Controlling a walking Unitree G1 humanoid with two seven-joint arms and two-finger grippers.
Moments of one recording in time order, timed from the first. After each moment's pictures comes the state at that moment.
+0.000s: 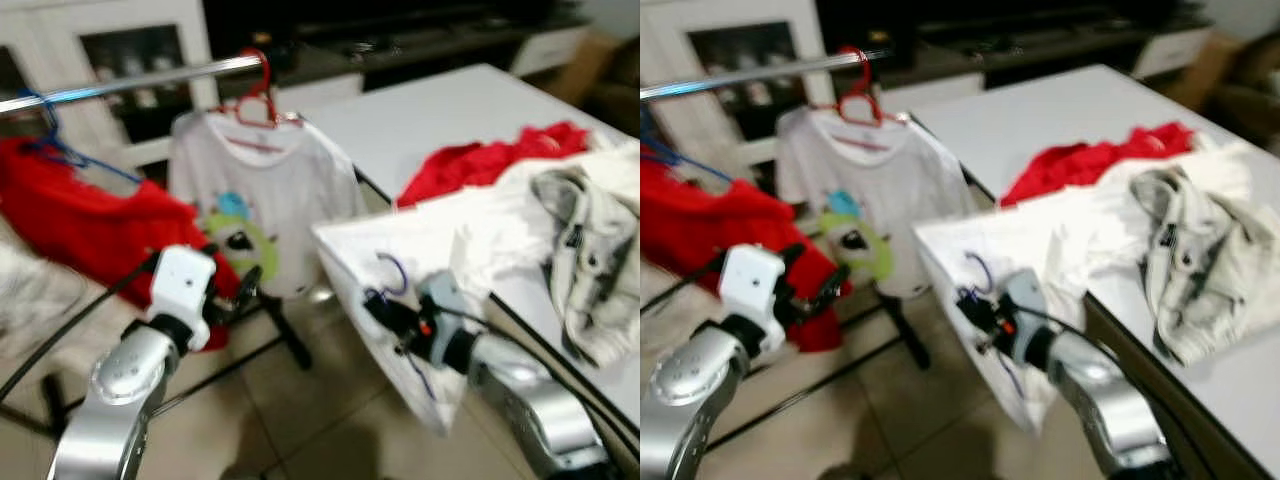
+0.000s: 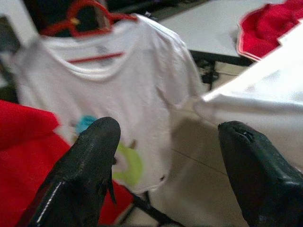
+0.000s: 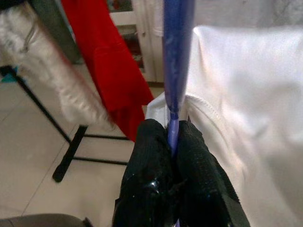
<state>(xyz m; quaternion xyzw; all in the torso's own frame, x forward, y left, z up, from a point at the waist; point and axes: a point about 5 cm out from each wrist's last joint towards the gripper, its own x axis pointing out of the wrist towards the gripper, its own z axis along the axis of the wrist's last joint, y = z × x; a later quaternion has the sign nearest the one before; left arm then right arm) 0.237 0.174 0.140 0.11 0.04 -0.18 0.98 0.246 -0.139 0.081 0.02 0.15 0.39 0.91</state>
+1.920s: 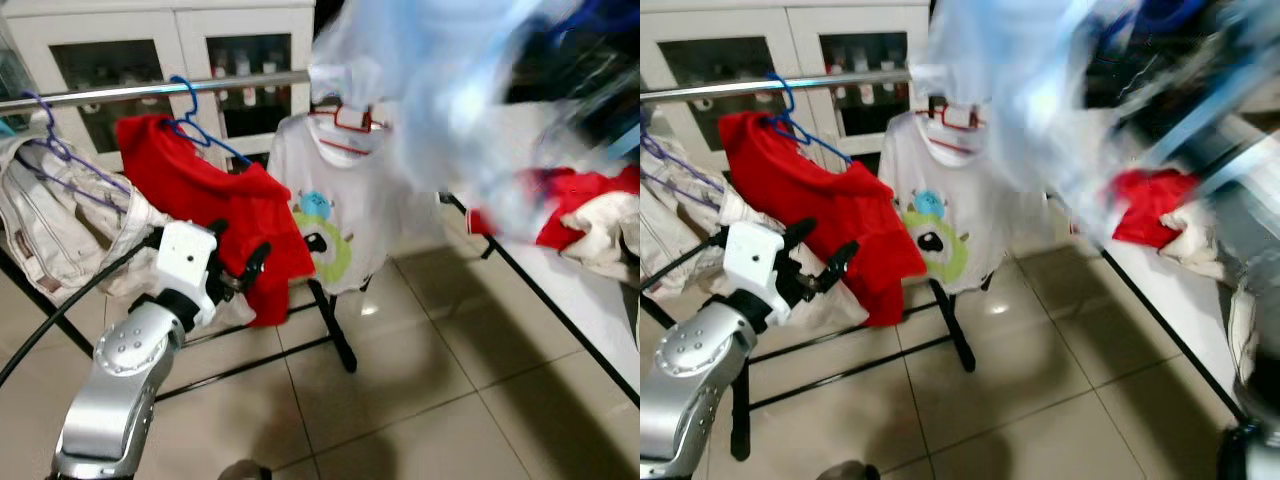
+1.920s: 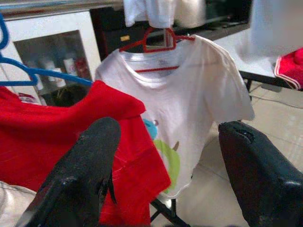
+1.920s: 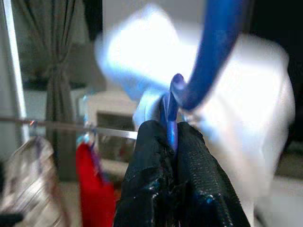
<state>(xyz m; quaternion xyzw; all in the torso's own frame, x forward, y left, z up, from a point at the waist) 0.254 0.168 0.153 0.08 0.01 -0.20 0.98 0.276 -0.198 0.308 0.04 -0.13 0.29 0.95</state>
